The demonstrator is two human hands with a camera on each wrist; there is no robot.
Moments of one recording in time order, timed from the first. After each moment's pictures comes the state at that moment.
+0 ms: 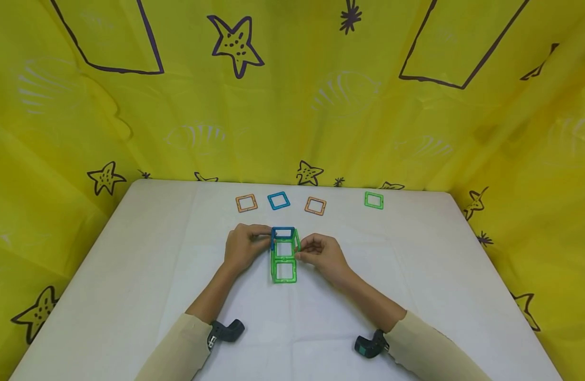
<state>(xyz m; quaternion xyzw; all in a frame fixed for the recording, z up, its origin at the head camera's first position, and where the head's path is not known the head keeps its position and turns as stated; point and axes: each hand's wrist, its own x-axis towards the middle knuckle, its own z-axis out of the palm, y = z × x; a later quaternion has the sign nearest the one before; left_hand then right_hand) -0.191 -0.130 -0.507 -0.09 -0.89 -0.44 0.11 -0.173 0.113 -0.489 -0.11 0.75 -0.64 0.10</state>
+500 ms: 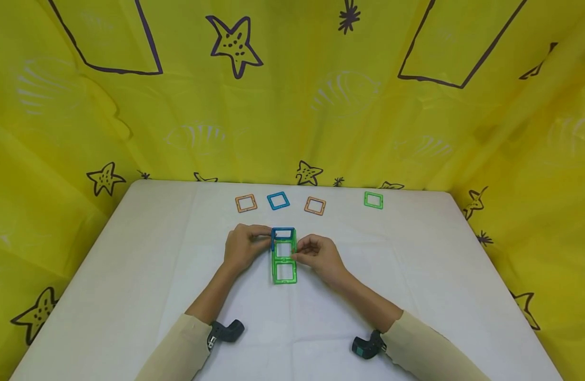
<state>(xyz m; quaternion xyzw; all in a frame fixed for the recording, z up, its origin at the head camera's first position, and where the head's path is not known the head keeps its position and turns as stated) -0.191 -0.128 -0.506 -0.09 -0.89 -0.44 0.11 -0.171 0.107 -0.490 -0.13 0.76 -0.63 0.08</state>
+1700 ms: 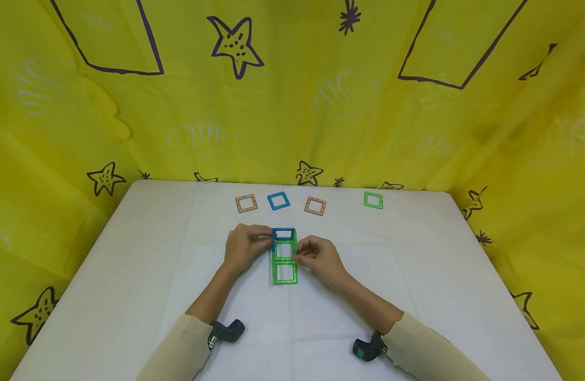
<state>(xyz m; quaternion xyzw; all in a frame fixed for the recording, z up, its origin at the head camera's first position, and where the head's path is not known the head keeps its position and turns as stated) -0.190 -0.129 -0.505 -0.09 -0.89 -0.44 0.10 -0.168 0.105 -0.490 -0.12 0.79 -0.60 0.08</state>
